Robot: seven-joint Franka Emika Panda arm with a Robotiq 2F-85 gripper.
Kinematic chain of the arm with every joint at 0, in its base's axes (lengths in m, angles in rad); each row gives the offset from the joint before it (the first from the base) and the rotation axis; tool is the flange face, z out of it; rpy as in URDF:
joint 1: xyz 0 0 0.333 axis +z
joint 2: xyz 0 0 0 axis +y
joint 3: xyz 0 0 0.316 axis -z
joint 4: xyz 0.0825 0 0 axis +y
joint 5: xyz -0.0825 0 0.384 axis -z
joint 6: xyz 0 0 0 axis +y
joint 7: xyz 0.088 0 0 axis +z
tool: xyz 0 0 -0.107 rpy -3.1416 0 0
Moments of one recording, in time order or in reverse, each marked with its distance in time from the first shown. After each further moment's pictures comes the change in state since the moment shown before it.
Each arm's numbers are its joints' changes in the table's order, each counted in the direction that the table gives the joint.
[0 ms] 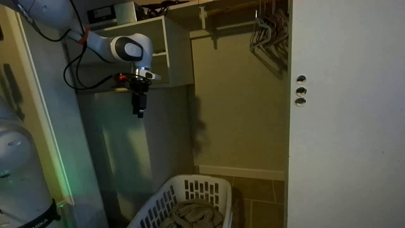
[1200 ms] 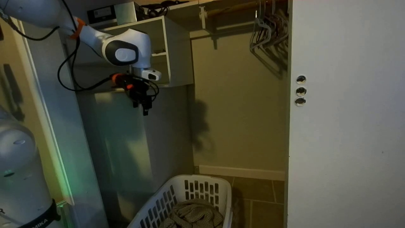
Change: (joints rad) arm 0.059 -0.128 0.117 0.158 -0.262 -0.264 0.444
